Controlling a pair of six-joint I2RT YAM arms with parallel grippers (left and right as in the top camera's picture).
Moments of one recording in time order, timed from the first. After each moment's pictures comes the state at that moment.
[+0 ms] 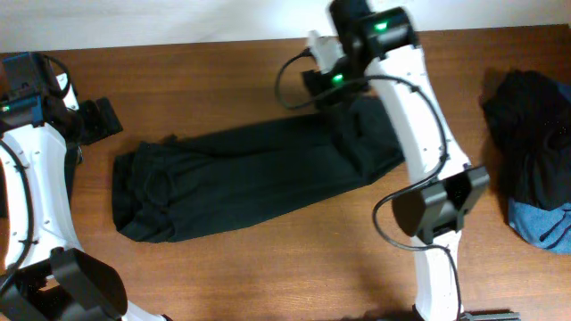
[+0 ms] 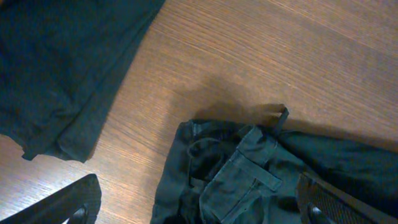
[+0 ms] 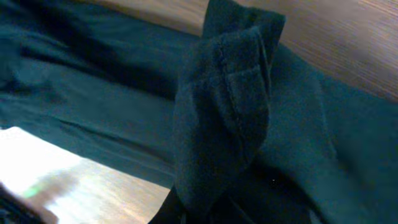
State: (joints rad) left arm 0.31 1.76 1.70 -1.05 -0.03 -0.10; right arm 0.34 2.26 2.50 -1.55 -0.26 -0.10
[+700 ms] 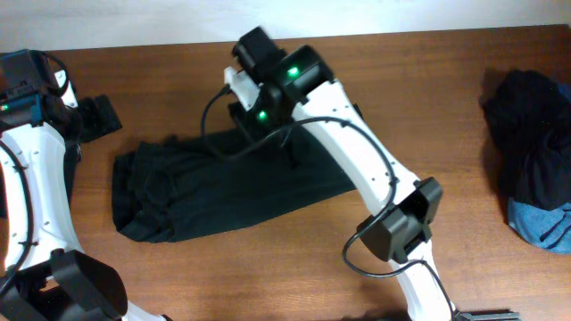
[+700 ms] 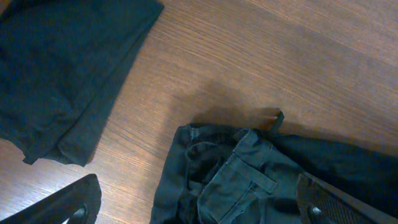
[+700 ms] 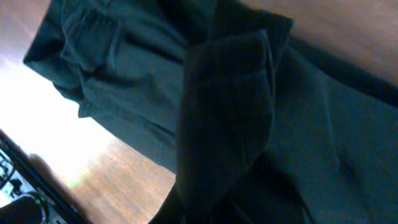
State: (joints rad) left arm 0.31 1.76 1.71 -1.05 -0.02 -0.10; right arm 0.65 2.28 2.49 -1.46 -0.26 0.03
